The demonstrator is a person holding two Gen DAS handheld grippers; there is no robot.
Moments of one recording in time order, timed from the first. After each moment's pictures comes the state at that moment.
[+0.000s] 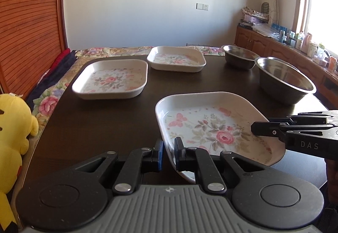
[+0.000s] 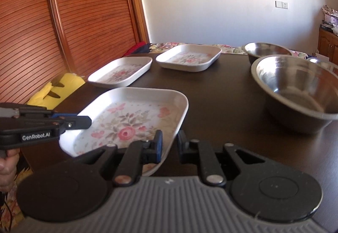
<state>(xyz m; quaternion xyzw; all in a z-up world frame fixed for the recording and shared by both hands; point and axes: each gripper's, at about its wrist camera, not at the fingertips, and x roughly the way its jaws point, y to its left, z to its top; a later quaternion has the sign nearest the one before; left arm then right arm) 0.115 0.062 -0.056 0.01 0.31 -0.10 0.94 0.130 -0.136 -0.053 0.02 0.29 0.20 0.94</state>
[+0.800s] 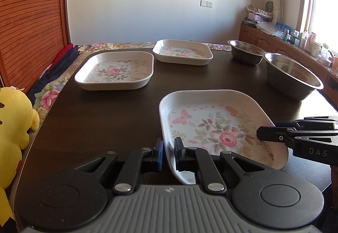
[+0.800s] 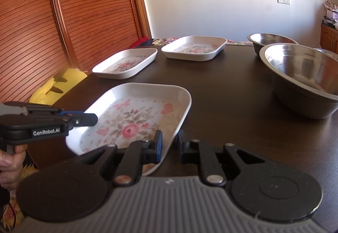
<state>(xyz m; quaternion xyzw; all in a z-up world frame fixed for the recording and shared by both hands) 0.119 0.067 -0.067 0.01 0.32 -0.09 0.94 0.122 -0.127 -0.065 0.02 0.30 0.20 0.93</state>
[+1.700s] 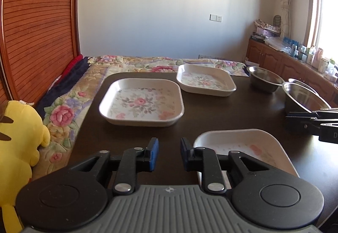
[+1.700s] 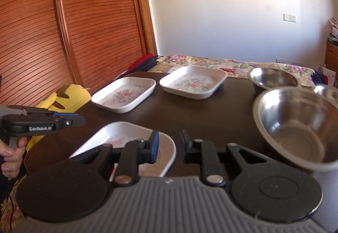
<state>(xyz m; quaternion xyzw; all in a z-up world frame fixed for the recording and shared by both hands) 0.157 0.110 -0.034 0.00 0.29 -0.08 0.95 0.154 -0.135 -0.023 0.01 0.26 0.22 0.94</state>
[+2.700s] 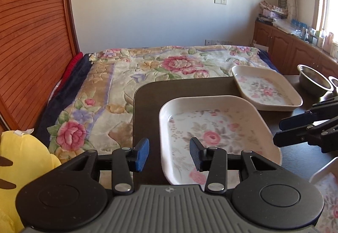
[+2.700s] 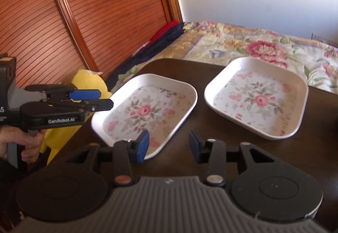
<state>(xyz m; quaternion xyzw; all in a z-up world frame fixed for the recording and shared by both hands) 0.301 0.194 -0.042 0.04 0.33 -0.09 0.94 0.292 -0.037 -0.026 0.01 0.37 0.29 0.88</state>
